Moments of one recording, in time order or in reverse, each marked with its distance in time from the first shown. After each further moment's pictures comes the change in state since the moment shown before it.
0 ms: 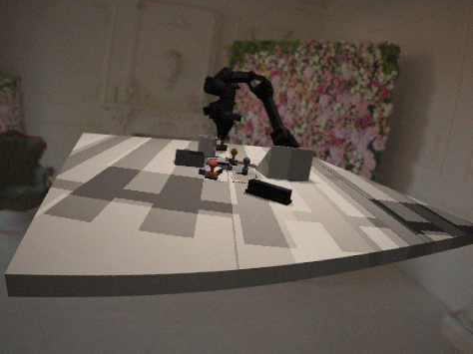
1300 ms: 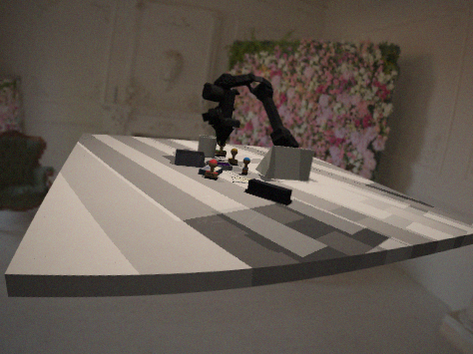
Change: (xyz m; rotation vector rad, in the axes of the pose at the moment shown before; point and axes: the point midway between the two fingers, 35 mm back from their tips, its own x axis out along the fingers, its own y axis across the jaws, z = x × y) arm 0.023 -0.002 -0.001 0.014 -0.005 0.012
